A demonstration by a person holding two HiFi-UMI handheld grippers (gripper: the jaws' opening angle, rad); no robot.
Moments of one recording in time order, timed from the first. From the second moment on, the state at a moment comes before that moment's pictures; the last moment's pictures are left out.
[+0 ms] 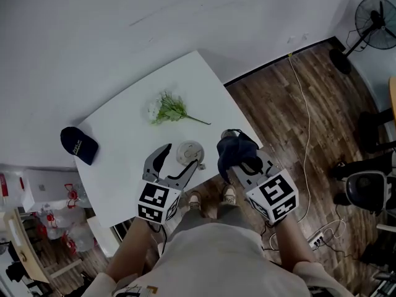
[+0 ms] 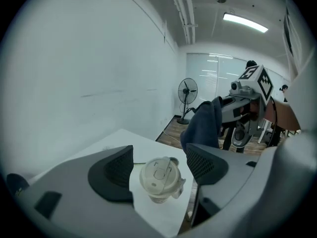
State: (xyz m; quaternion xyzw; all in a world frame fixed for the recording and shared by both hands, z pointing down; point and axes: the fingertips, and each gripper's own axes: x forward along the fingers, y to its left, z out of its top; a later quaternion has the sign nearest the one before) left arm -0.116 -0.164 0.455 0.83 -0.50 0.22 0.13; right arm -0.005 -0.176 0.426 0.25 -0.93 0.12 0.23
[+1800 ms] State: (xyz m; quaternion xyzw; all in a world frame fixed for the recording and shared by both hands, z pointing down) left arm -0.104 -0.186 0.524 0.82 -0.50 0.24 0.16; right arm -0.077 -0.171 0.598 0.13 -0.93 0.13 0.31
